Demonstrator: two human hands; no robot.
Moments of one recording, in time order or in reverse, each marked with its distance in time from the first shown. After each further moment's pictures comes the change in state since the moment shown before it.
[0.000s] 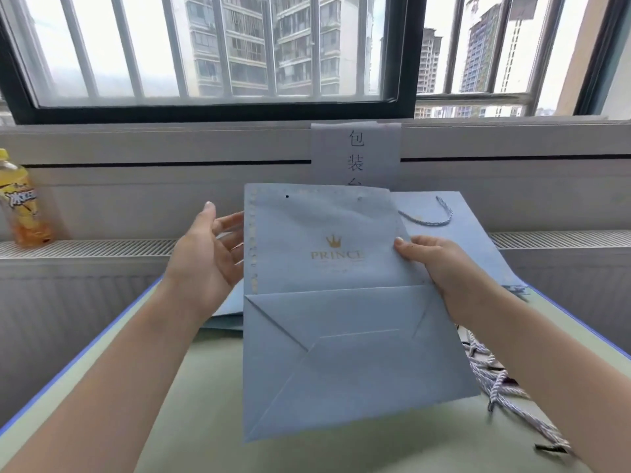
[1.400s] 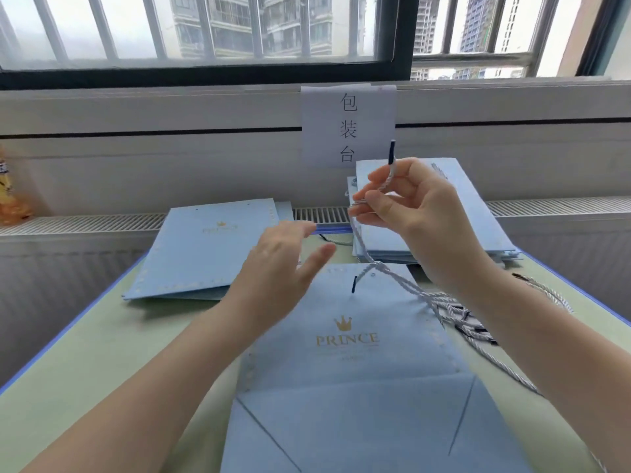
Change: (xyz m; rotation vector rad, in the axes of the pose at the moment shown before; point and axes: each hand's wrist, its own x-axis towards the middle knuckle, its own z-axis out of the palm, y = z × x) left_hand -0.036 -0.056 0.036 1.301 -0.260 0.507; right_hand -0.012 -0.001 0.025 -0.183 -0.080 -0.630
